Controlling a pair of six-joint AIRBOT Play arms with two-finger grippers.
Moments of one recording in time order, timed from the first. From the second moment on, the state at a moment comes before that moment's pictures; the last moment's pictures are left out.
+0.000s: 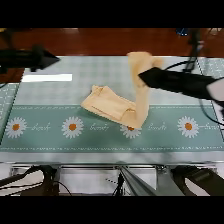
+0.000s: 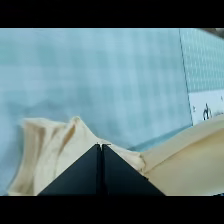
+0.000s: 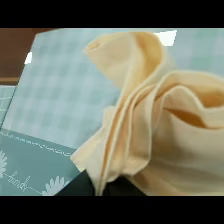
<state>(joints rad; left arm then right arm) 0.25 -1.32 1.33 0.57 -1.19 -1.22 0.35 -1.00 0.98 -0.84 0.66 1.49</state>
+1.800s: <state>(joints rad) 0.27 -1.16 1.33 0.70 -1.34 -1.21 0.05 -1.21 0.59 -0.65 0.75 1.43</state>
